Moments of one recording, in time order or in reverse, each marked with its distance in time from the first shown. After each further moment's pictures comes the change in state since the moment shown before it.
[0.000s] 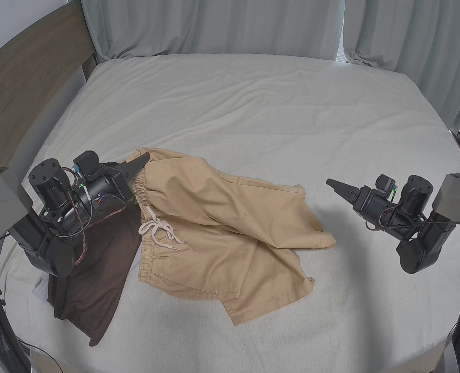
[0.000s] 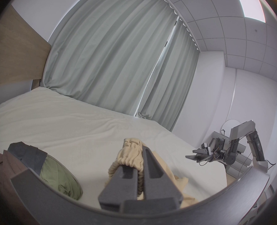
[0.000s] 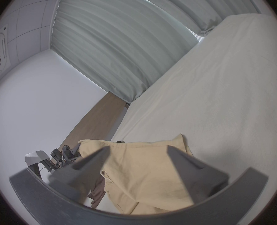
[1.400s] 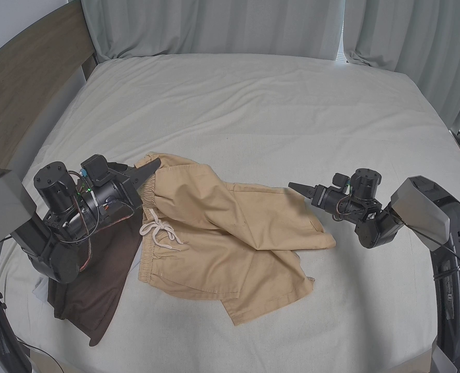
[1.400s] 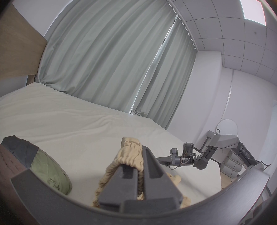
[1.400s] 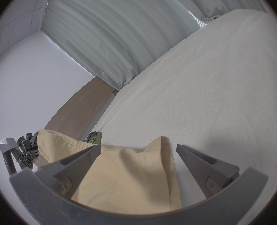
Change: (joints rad) left arm -0.053 -0.010 0.031 0.000 0.001 0.002; right arm 0.057 0.351 -0.671 0.491 -0.052 -0.169
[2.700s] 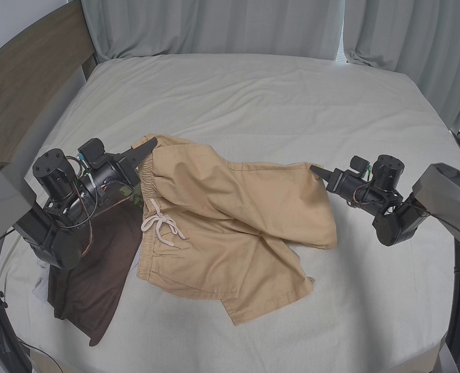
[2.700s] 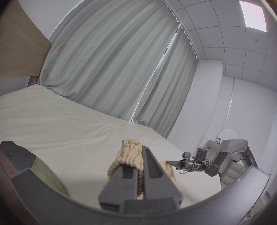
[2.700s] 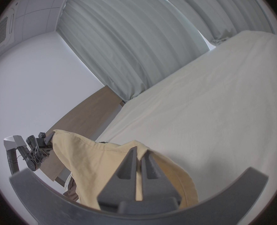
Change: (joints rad) left arm 0.011 0.013 -0.112 0.000 0.027 -0.093; right arm -0.007 -0.209 0.237 -0.182 -0.031 -0.027
